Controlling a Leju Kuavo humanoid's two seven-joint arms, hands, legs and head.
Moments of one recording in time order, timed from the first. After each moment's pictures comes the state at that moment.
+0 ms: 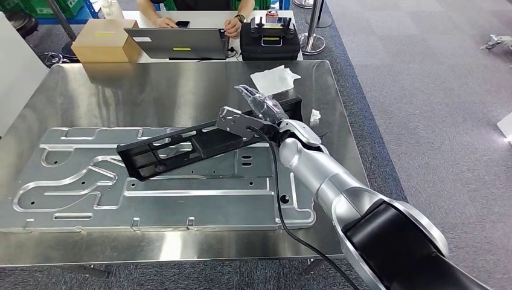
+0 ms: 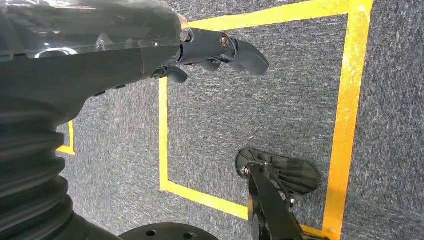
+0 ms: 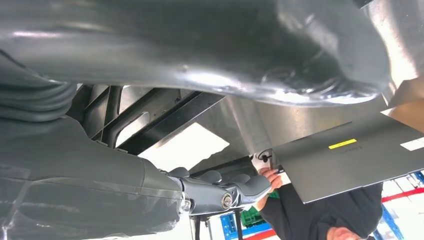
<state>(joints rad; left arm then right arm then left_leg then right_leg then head) -0.06 0.04 -1.13 -0.14 1.42 0.23 -0.17 -1.13 0.32 0.70 -0.35 0.47 -0.20 -0.18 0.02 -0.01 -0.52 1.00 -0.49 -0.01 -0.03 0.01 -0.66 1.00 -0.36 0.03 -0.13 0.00</state>
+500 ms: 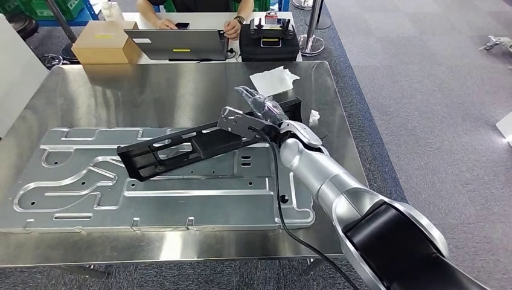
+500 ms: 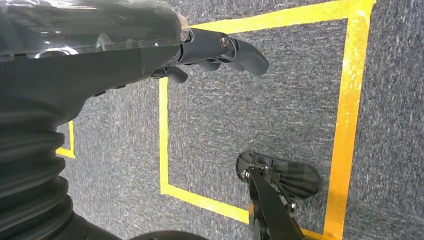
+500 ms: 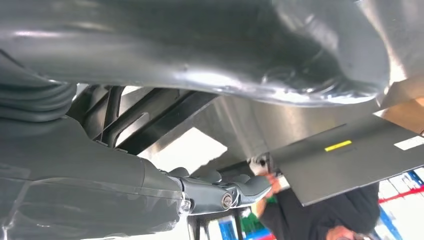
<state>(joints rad) -0.05 0.05 -1.13 -0.14 1.42 0.22 -0.16 -1.13 0.32 0.68 -0.36 0.44 -0.17 -0.21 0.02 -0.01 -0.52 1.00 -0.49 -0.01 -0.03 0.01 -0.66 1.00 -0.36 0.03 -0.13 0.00</state>
